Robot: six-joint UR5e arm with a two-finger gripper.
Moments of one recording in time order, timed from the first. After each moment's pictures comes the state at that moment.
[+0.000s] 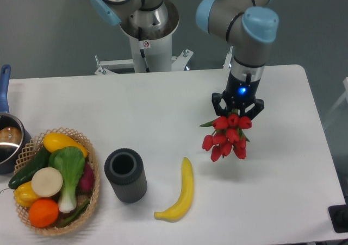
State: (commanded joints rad) arm 2.77 -1.84 -1.88 -0.87 1.28 0.90
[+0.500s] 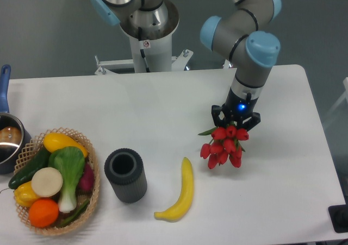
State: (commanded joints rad) arm 2.77 -1.94 -1.85 -0.85 1.28 0.90
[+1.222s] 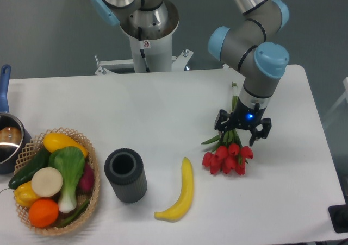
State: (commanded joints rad) arm 2.78 -1.92 -1.78 -0.85 1.42 0.97
